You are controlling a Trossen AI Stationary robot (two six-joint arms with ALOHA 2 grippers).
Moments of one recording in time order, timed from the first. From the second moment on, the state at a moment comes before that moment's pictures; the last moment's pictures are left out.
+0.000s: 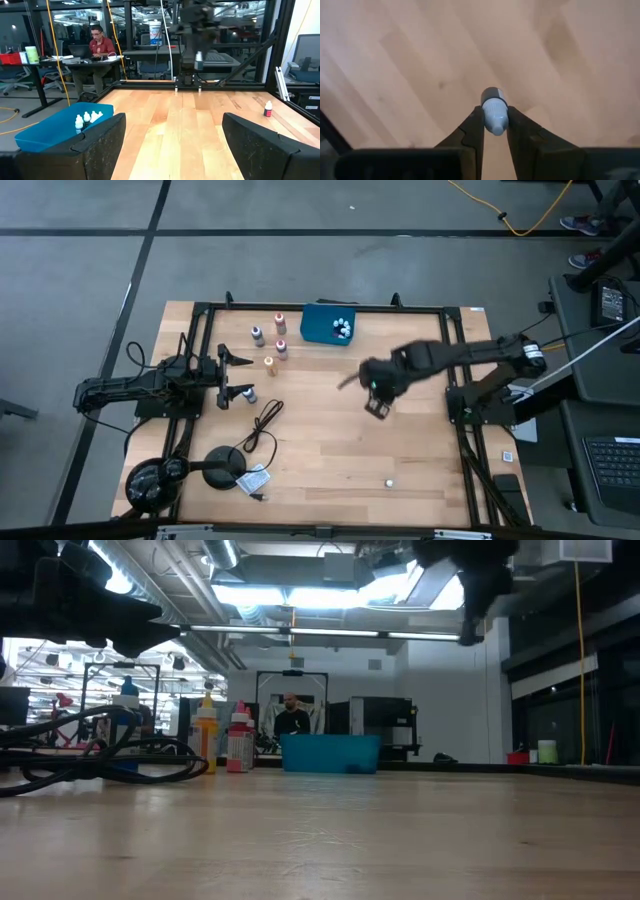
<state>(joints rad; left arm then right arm) 0.14 0.01 0.01 0.05 -0.01 0.01 0.10 1.56 1.49 -1.29 0.03 0.67</state>
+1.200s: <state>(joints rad) 0.14 0.01 0.01 0.05 -0.01 0.01 -0.47 2.34 2.34 -1.33 0.03 0.16</state>
